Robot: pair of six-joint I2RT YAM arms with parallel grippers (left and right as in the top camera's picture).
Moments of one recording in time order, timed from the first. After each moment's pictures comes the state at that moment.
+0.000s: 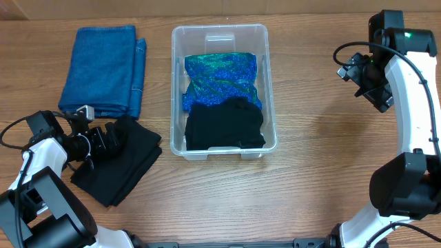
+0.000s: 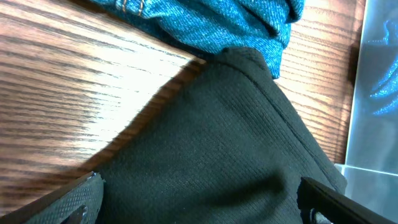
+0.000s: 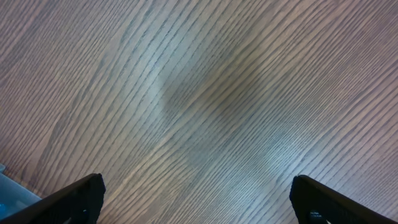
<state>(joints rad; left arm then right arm) 0.57 1.70 0.91 -0.54 0.58 0.20 -0.11 1.87 1.82 -1.37 0.17 0.75</state>
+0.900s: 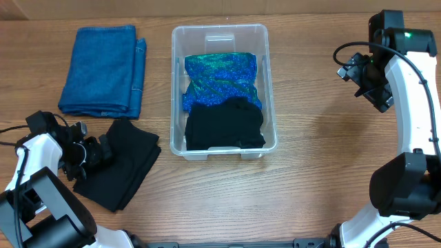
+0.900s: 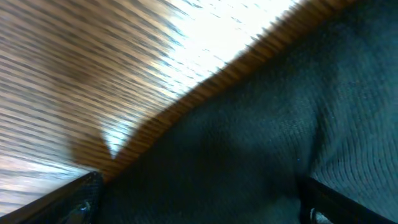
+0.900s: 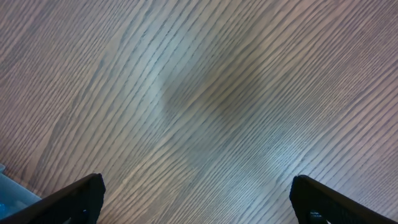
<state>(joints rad) 0.58 1.70 0.98 -0.80 0.22 0.08 -0.11 1.87 1.82 -1.37 0.17 0.75</state>
